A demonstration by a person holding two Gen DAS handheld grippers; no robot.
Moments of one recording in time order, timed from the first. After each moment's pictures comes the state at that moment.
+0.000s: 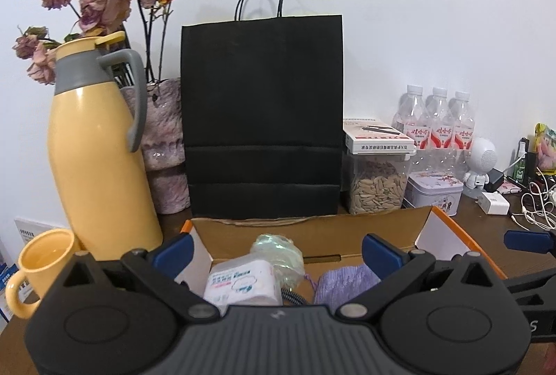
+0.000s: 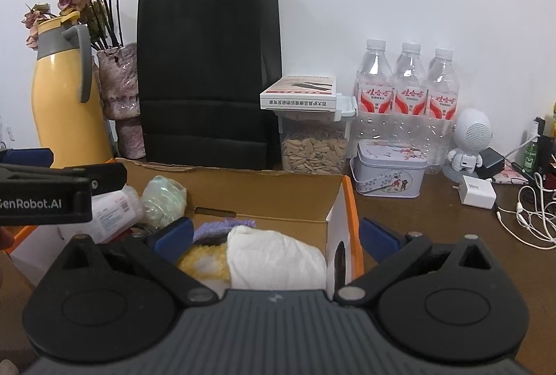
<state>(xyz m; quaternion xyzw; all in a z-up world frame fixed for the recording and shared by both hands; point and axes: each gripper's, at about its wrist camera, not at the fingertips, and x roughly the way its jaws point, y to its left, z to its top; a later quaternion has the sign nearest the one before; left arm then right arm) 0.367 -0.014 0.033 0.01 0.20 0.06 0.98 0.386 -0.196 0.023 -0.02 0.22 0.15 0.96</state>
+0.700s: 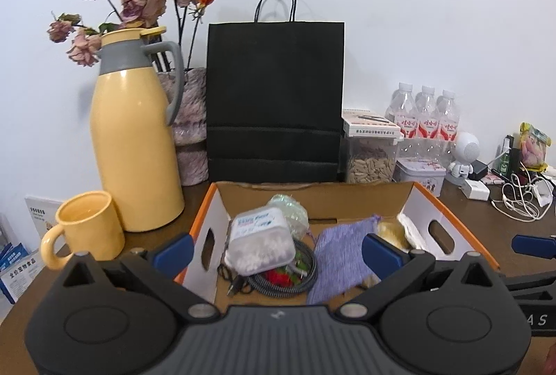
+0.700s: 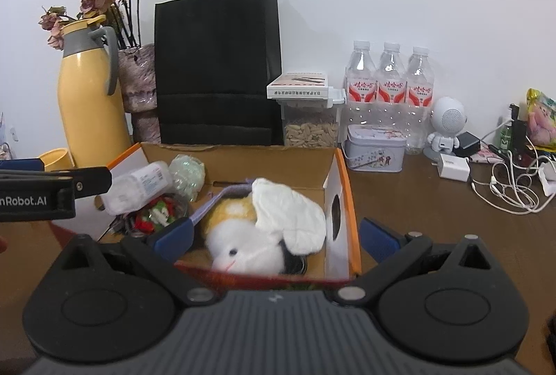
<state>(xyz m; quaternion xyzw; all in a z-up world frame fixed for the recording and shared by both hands) 0.278 -0.006 0.038 -0.01 0.22 0.06 0.97 0.301 -0.205 0.024 -0.01 0.23 0.14 0.96</state>
